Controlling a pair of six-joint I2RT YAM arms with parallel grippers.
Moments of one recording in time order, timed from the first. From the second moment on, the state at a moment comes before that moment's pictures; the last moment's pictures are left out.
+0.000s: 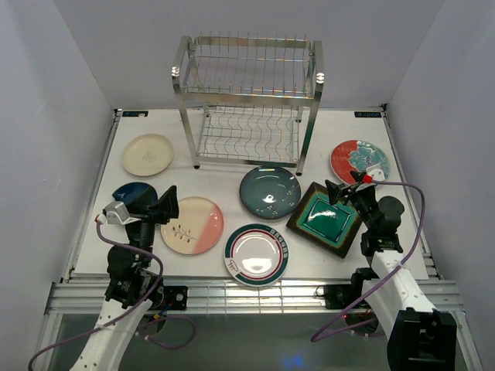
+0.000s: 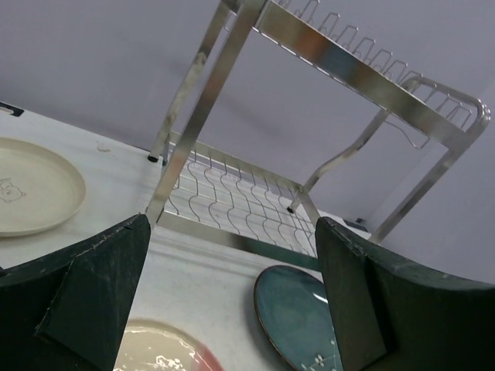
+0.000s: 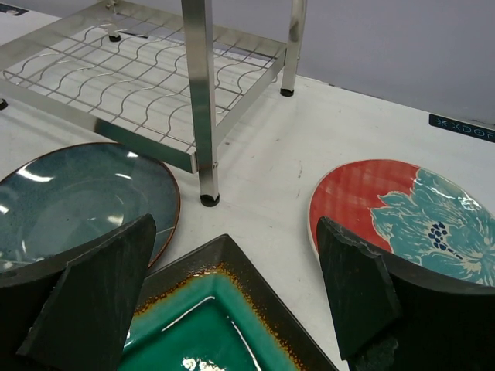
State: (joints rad) left arm -0.37 0.02 0.16 0.23 -0.27 -0.43; right arm -0.02 0.77 0.22 0.59 -0.41 -0.04
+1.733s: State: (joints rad) left arm -0.37 0.07 0.16 0.01 -0.25 -0.59; right arm -0.02 1.45 0.54 0.40 -0.22 -0.67
